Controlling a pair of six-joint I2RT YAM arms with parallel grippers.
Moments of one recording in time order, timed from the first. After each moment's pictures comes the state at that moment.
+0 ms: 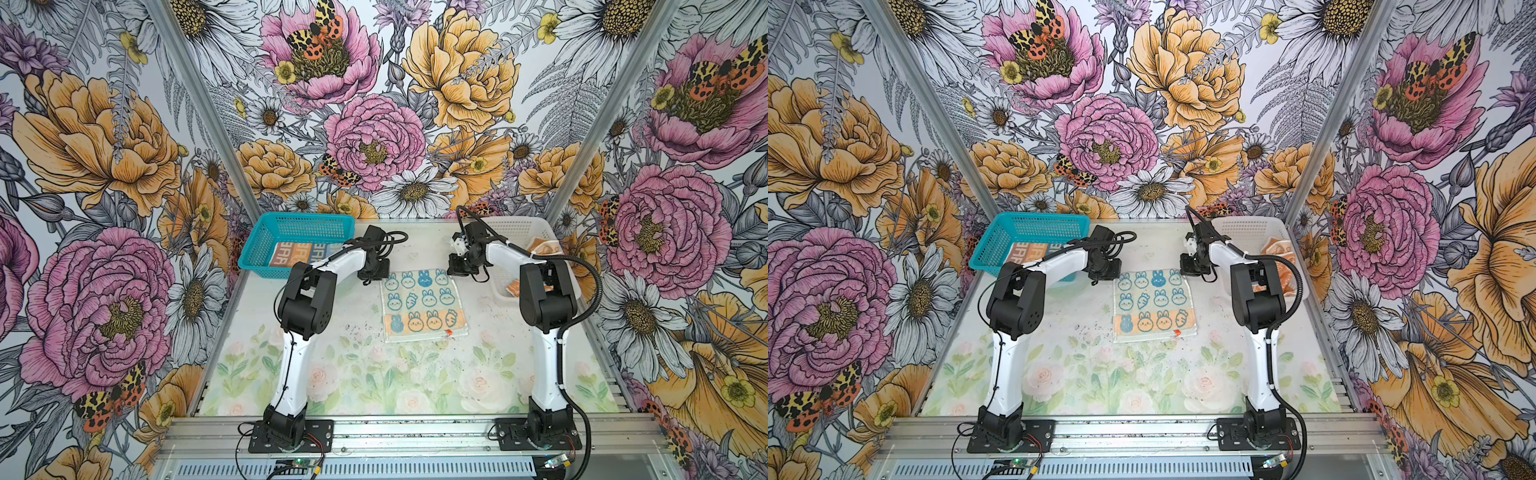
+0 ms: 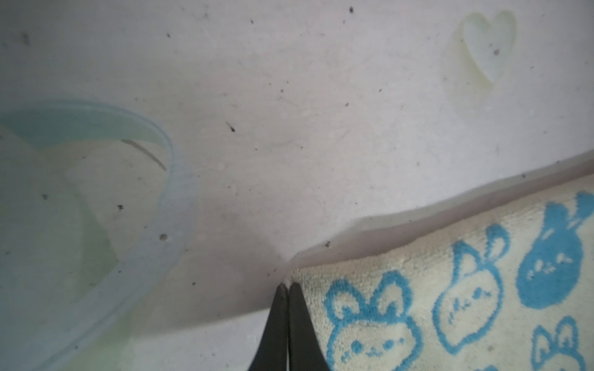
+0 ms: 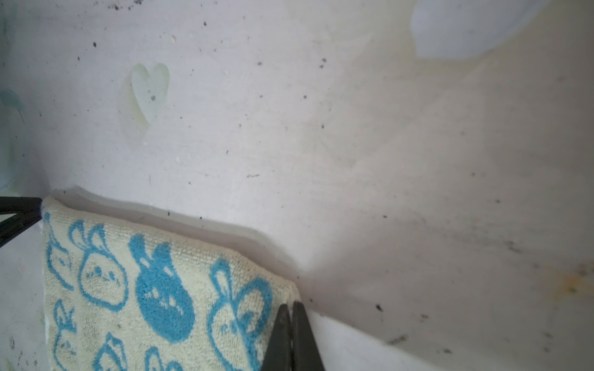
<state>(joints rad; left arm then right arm) -0.40 2.24 1.72 -0.64 0.07 -0.31 0.19 2.22 1.68 -0.65 -0.37 0.13</state>
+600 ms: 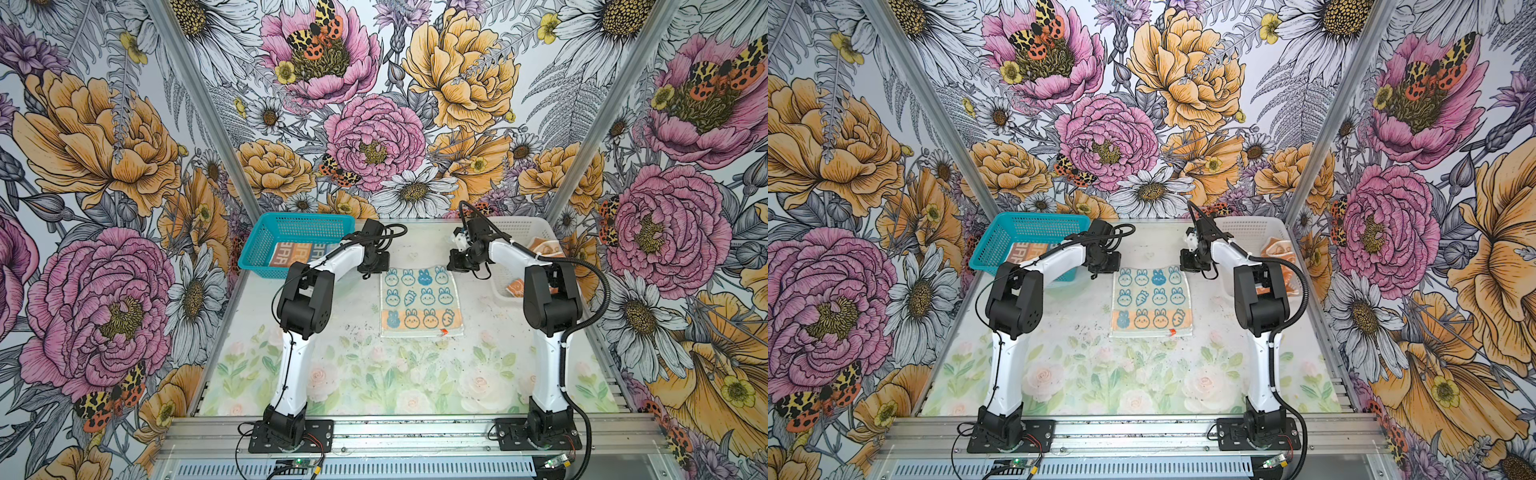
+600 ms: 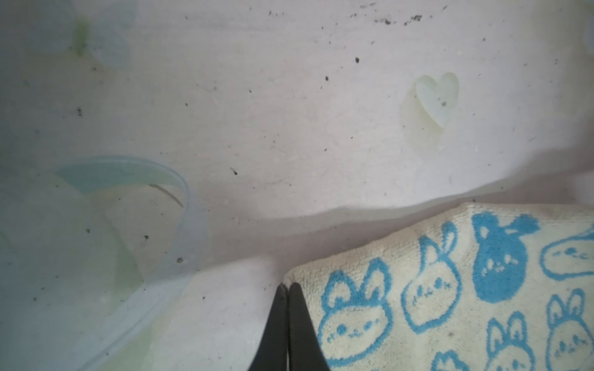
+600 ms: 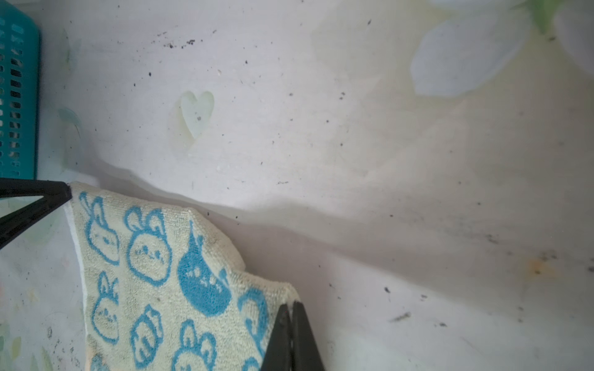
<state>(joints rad) -0.39 2.23 1.79 -0.65 0.08 -0.30 0.19 2.15 1.67 -0.65 -0.39 0.15</state>
